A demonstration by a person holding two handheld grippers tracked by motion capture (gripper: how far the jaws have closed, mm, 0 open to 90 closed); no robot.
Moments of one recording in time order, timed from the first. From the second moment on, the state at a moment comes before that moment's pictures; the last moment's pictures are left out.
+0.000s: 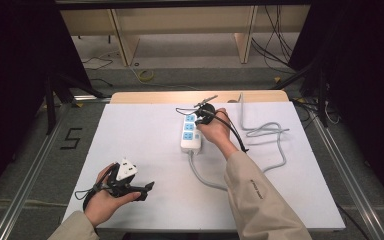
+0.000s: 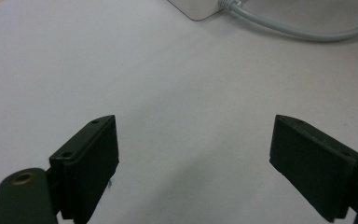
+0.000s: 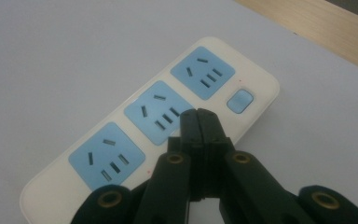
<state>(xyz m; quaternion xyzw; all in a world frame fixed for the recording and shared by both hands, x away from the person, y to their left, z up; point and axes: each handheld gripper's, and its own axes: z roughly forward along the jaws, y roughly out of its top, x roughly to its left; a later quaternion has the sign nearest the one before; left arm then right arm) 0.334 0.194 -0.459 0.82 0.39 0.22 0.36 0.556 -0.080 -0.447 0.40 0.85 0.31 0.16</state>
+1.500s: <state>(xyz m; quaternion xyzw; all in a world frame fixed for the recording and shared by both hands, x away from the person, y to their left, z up) 0.335 0.193 -0.459 0.82 0.39 0.21 0.36 0.559 -0.070 -0.450 0.40 0.86 0.27 0.17</state>
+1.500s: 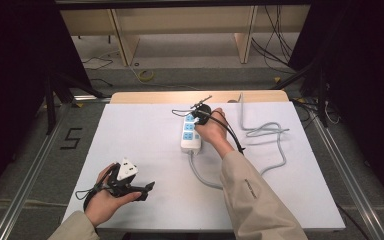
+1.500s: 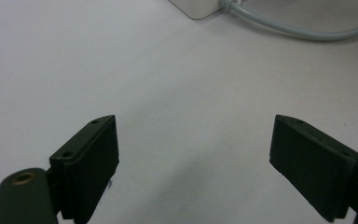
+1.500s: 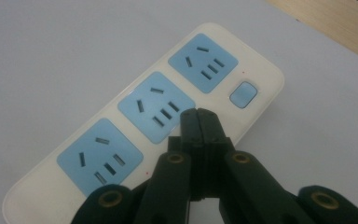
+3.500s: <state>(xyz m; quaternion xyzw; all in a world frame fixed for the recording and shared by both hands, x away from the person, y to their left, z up) 0.334 0.192 -0.459 0.82 0.38 0.21 0.36 0.557 -0.076 -0.454 0.42 0.84 0.30 0.15</state>
